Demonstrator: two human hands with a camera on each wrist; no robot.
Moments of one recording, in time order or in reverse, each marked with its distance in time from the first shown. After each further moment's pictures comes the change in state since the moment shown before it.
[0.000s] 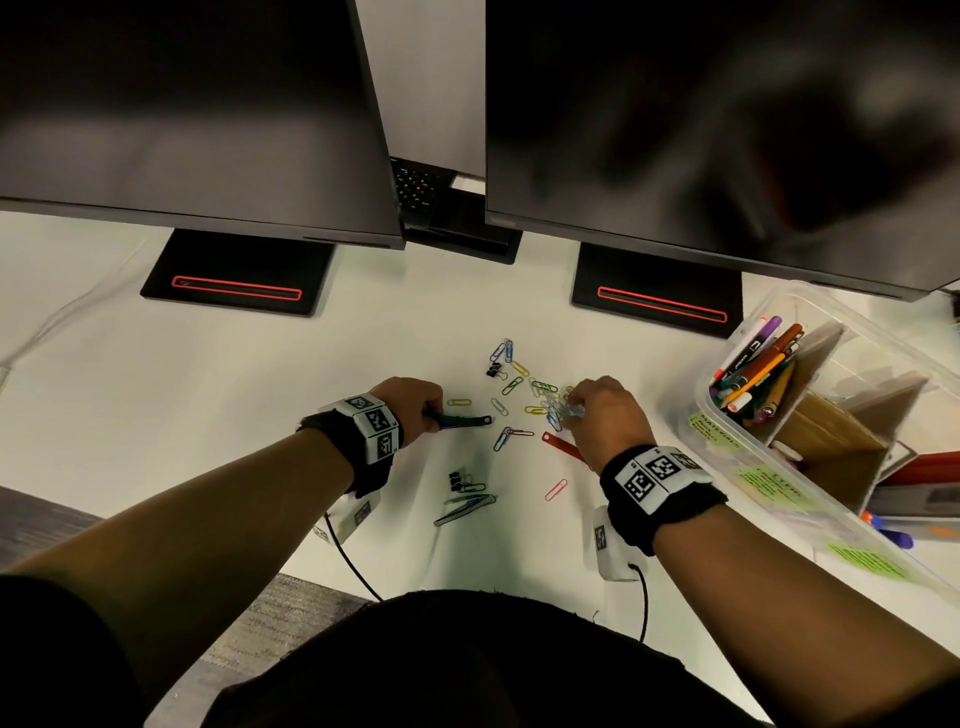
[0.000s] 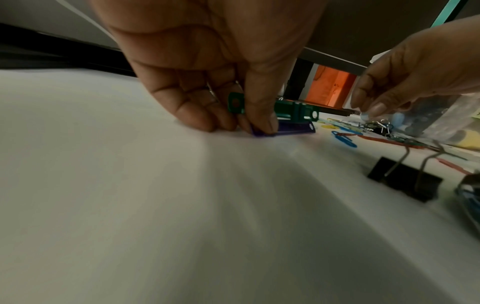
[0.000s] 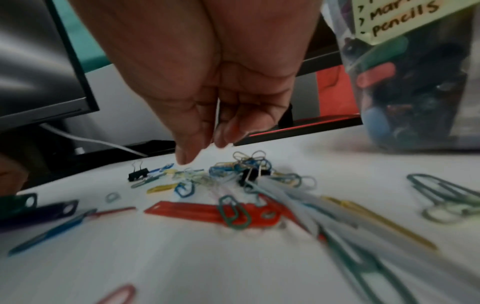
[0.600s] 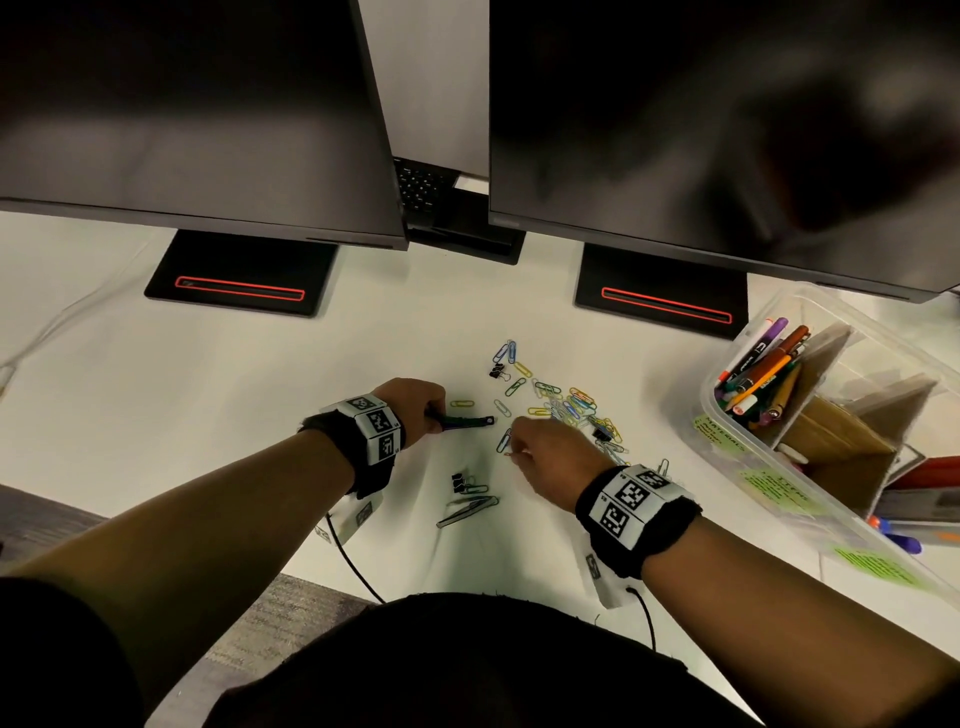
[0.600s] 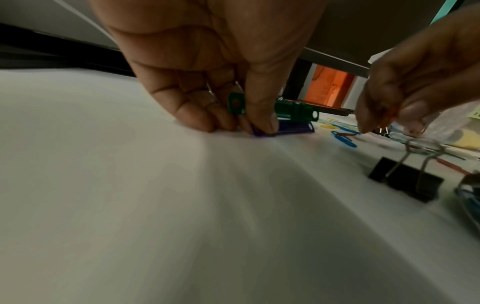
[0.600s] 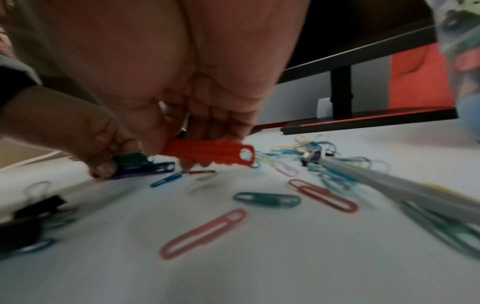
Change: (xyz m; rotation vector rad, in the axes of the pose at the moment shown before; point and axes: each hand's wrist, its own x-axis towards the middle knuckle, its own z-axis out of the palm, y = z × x) left_hand 0.002 -0.001 -0.001 -0.004 -0.021 -0.002; right_hand -0.028 -0.032 0.014 -0.061 -0.302 -0.382
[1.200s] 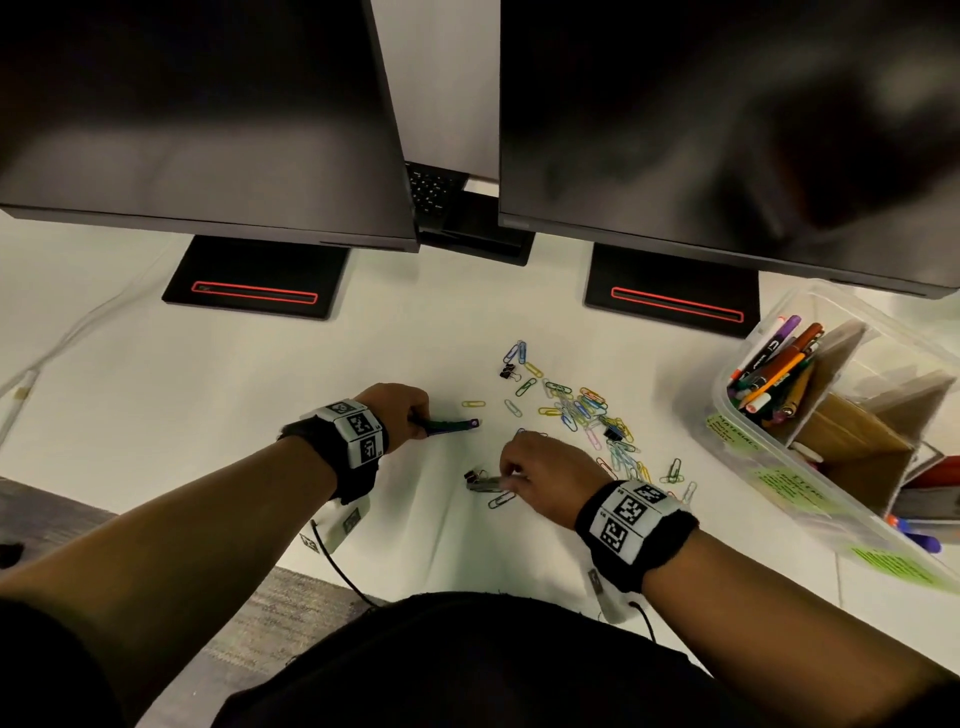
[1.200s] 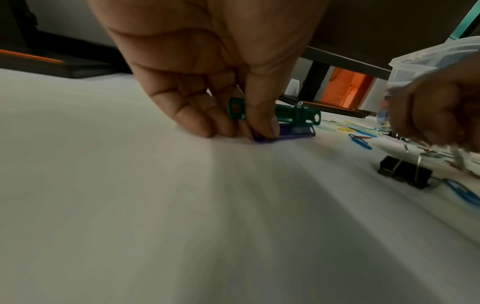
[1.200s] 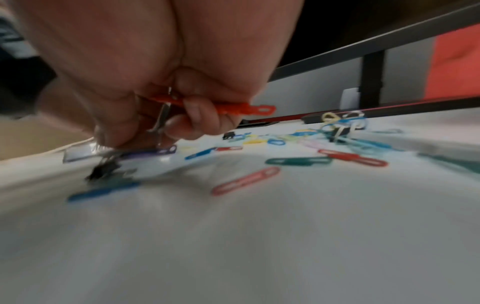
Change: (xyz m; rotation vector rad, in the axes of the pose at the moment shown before) left_hand -0.010 -0.024 -0.006 0.021 -0.035 -0.071; right_hand -0.003 -0.008 0.018 0.010 -0.067 -0.096
